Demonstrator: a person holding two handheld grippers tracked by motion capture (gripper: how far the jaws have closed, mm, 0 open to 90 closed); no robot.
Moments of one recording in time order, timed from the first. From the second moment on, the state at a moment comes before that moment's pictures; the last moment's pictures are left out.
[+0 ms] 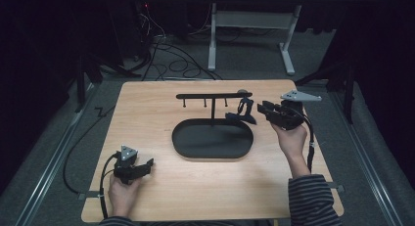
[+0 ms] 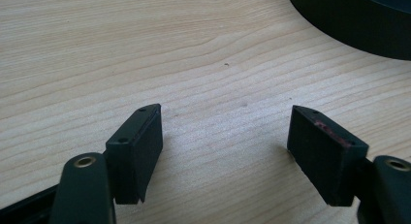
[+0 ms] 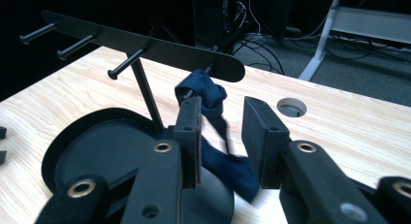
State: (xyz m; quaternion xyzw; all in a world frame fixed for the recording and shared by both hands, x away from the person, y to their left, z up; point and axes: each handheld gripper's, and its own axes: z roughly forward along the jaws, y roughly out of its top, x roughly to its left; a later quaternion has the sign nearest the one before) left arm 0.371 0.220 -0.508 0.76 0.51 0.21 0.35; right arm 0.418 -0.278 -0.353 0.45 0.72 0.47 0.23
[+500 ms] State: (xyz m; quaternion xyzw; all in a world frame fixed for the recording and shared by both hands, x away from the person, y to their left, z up) left arm 0.371 0.220 -0.508 0.76 0.51 0.21 0.35; right arm 0.396 -0.291 -0.352 0.46 0.71 0.48 0.24
